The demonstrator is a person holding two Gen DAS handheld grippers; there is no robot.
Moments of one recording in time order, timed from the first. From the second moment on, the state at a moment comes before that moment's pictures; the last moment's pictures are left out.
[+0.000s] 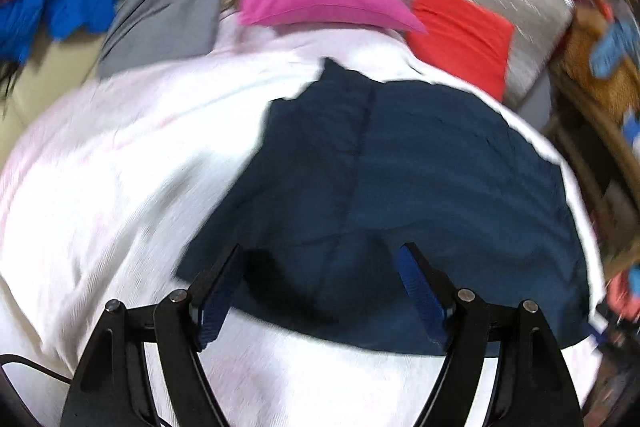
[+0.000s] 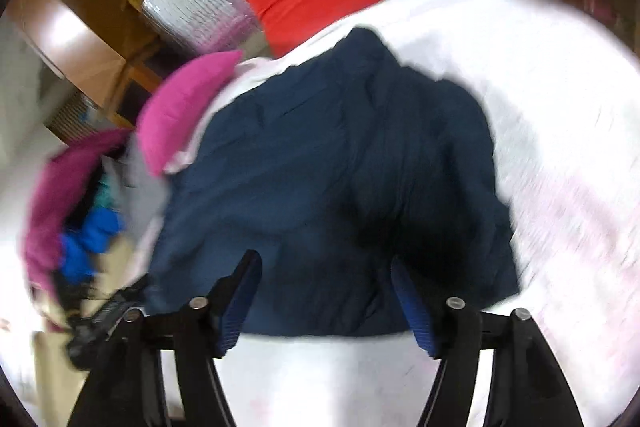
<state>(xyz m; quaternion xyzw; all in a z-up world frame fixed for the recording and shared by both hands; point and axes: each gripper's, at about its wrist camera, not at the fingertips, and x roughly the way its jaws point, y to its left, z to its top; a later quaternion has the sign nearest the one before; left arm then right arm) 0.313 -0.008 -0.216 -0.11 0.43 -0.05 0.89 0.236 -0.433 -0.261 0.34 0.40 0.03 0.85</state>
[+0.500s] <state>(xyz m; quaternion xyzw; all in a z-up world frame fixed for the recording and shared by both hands) 0.317 0.072 -0.289 -0.41 0.50 -0.07 0.76 0.204 -0.469 -0.314 0.54 0.38 -0.02 0.75</state>
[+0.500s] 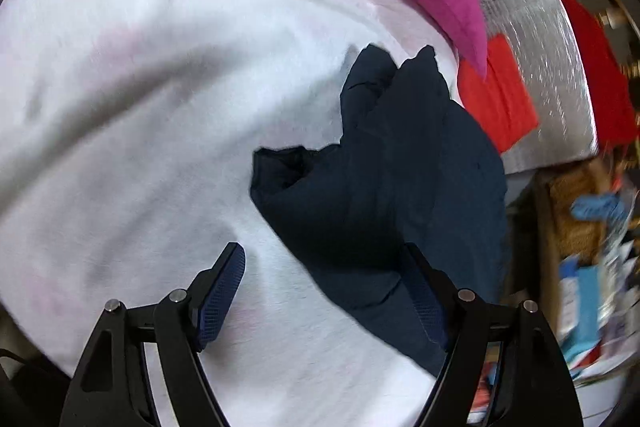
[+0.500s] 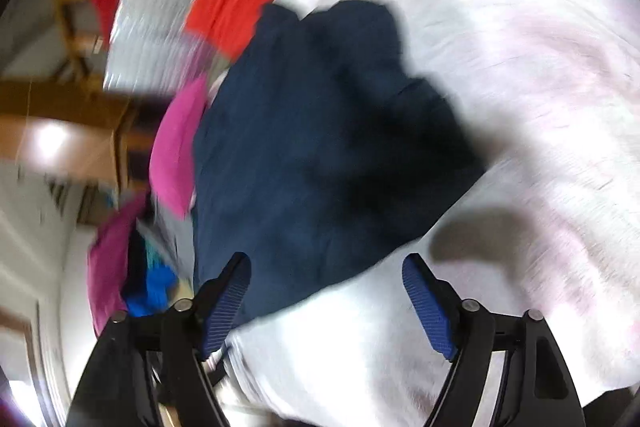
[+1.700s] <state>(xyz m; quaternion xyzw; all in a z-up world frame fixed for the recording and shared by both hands) 0.348 0.045 -0.276 -0.35 0.48 -0.03 0.80 0.229 -0.515 -0.311 0.52 0.37 -0.10 0.76</state>
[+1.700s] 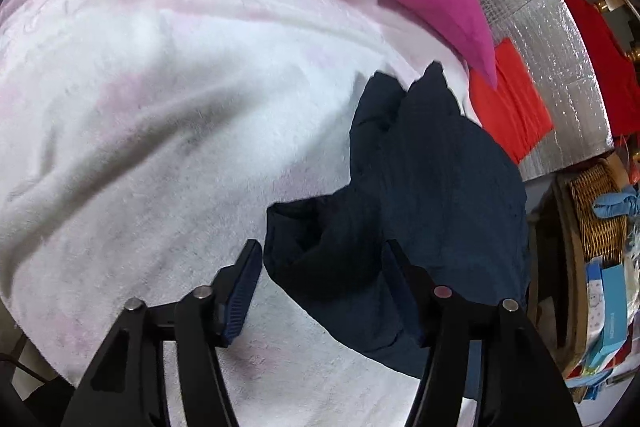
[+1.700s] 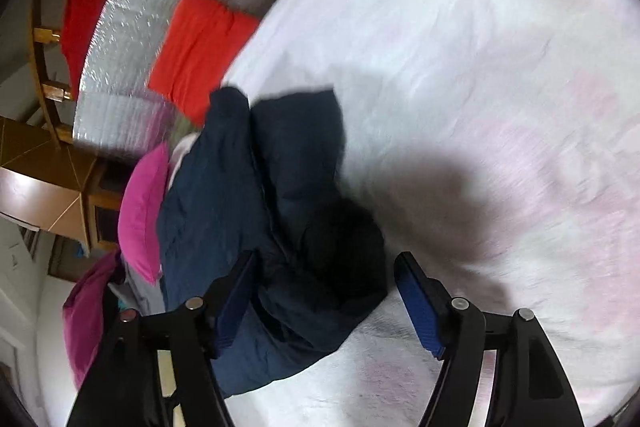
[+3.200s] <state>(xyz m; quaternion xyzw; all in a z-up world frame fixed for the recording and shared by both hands) 0.146 -0.025 -0.056 0.02 0.21 0.01 0.98 0.099 -0.319 -0.095 0.08 0.28 -0.17 0.94</state>
